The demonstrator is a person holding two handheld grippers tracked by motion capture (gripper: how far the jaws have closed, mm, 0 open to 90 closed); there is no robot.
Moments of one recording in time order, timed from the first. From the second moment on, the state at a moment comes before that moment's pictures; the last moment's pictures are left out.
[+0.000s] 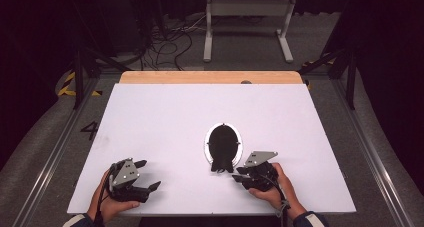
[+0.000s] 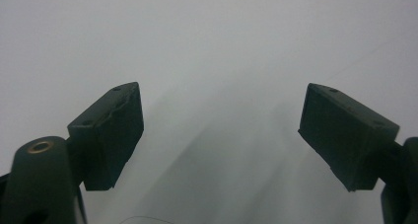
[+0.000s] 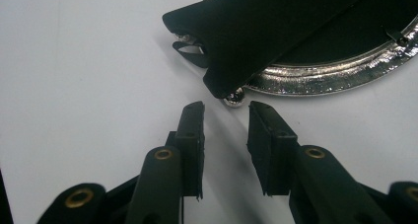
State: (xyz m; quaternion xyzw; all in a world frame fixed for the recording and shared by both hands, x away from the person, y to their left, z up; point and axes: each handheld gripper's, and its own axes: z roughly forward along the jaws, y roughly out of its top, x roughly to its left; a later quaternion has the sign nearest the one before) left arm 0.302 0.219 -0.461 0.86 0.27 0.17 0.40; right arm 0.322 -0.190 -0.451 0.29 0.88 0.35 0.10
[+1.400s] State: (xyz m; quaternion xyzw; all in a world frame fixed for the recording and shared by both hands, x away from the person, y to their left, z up) left arm 0.301 0.211 -0.463 0.87 0.26 0.16 0.39; right arm 0.333 -0.180 -0.449 0.31 0.88 0.35 0.08
